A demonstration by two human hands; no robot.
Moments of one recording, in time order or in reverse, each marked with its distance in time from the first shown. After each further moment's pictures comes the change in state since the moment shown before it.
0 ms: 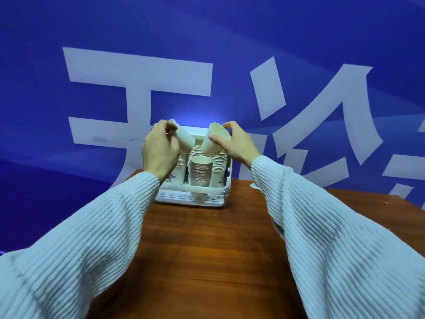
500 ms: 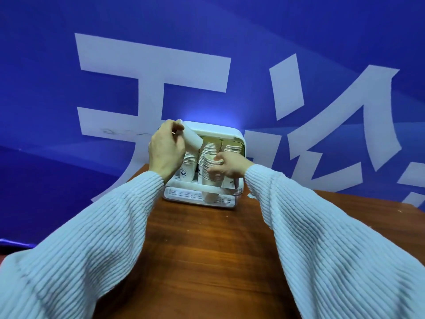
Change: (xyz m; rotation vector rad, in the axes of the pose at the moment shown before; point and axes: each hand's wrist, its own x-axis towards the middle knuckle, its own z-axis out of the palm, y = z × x) left_hand 0.008 -0.033 -0.003 -0.036 -0.004 -0.023; right_hand 0.011 0.013 0.060 -0.472 -0.466 0.019
